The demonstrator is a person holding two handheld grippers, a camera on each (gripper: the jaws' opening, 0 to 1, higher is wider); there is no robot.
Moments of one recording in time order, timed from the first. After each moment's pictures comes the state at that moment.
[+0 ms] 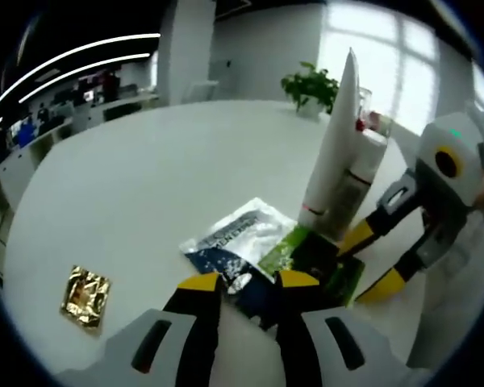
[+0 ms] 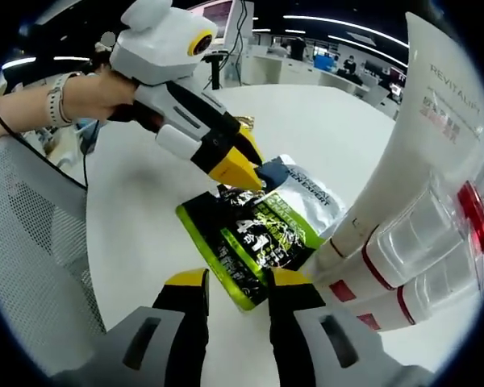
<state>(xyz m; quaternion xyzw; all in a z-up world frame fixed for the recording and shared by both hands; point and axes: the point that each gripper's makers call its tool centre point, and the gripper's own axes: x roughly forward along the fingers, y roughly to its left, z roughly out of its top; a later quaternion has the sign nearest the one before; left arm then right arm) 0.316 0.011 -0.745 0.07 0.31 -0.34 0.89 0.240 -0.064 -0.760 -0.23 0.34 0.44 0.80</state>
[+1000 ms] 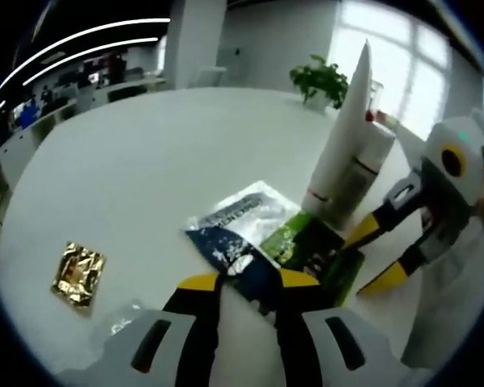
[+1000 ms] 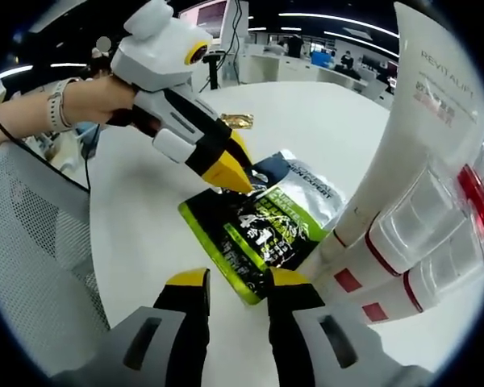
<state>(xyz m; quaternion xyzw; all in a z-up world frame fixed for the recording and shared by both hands) 0.305 0.012 -0.756 0.05 0.35 -0.34 0.87 0.240 -0.064 -0.764 -0.22 0.35 0.44 0.80</state>
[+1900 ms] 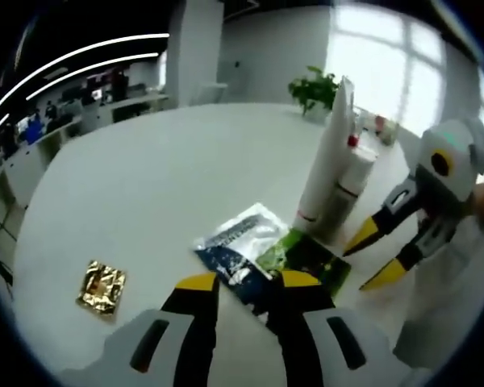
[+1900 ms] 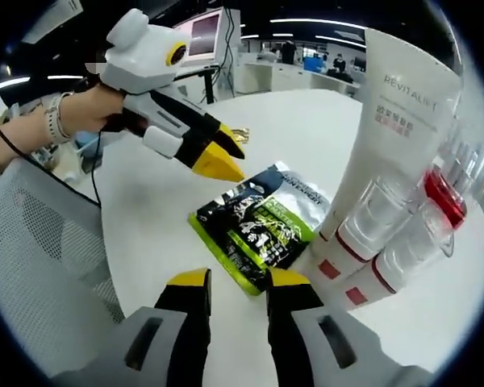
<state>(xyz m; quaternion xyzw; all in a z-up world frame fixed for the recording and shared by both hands) 0.290 0.012 -0.720 0.06 0.31 -0.34 0.89 0.231 -0.076 -0.734 -0.19 0.34 0.43 0.82</state>
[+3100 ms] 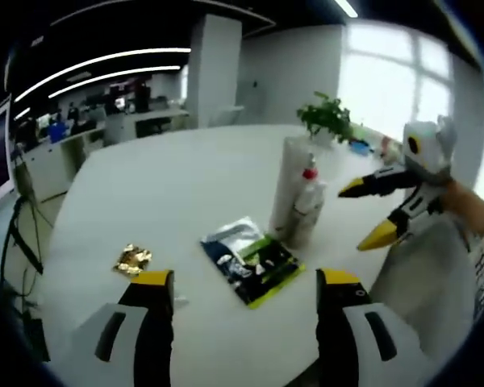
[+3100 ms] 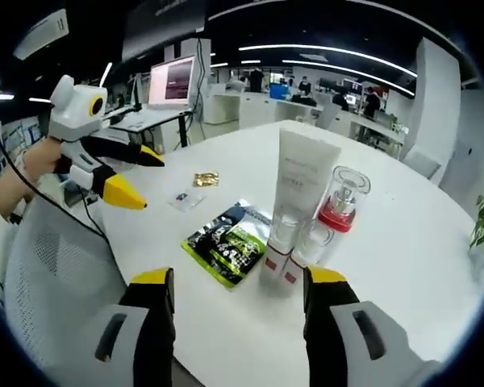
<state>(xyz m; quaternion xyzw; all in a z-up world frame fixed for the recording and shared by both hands) 0.217 0.040 -0.637 0.04 0.26 -0.28 0.92 0.219 -0.123 -0.650 -0.15 0.27 0.36 0.88</state>
